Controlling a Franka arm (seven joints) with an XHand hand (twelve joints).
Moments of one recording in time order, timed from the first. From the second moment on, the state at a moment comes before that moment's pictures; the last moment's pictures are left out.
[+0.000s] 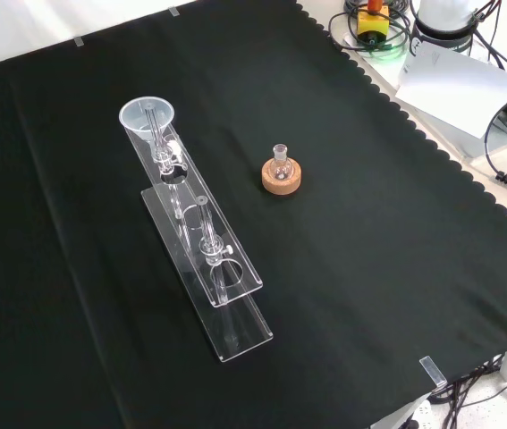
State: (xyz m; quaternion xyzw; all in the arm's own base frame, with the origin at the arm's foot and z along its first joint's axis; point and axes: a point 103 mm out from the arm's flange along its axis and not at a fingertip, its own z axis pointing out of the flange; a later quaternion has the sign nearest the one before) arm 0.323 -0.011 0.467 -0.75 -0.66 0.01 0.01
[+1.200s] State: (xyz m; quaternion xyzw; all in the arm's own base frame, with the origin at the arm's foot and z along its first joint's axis) arm 0.498 -0.002 0.392 -0.72 -0.68 0.08 0.05
